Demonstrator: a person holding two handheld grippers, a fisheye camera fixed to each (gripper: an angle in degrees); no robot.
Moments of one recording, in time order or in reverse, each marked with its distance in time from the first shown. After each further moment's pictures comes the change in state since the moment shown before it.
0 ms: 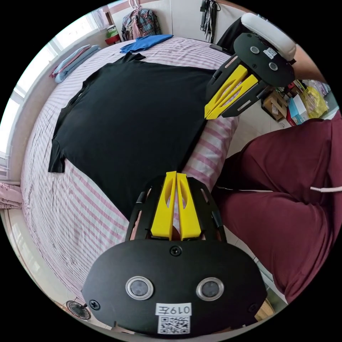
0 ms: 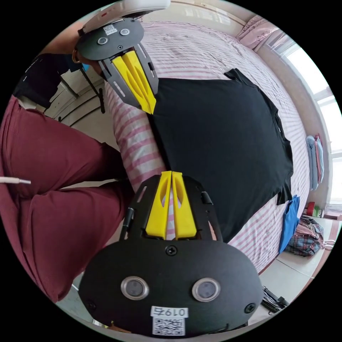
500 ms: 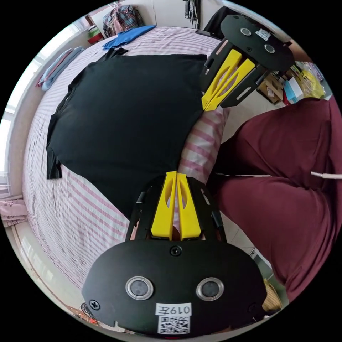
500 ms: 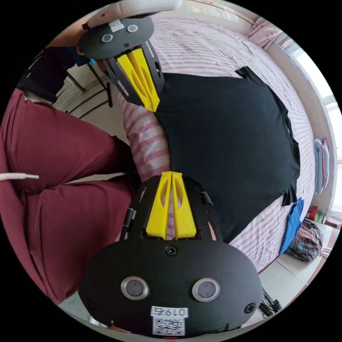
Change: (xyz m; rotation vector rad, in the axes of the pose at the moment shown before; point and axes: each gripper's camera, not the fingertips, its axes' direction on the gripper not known) left arm 0.017 -0.013 0.013 -0.099 -0.003 0.092; right arm -0.002 -0.002 -0.035 -0.070 -0.047 -0.033
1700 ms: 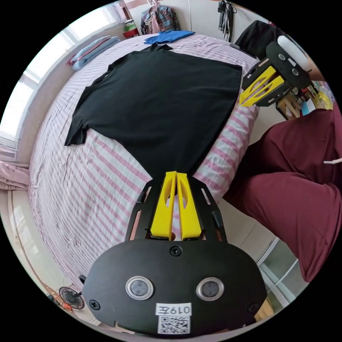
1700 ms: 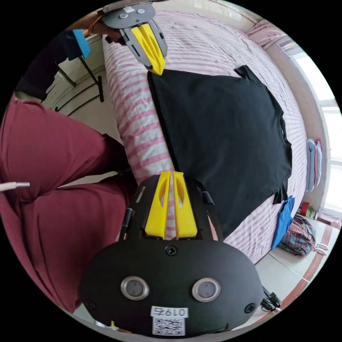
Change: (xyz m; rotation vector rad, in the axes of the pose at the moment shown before) left arm -0.061 0.068 -0.034 0.068 -0.078 -0.172; right arm -0.001 -0.007 -0.056 -0.019 0.078 0.022
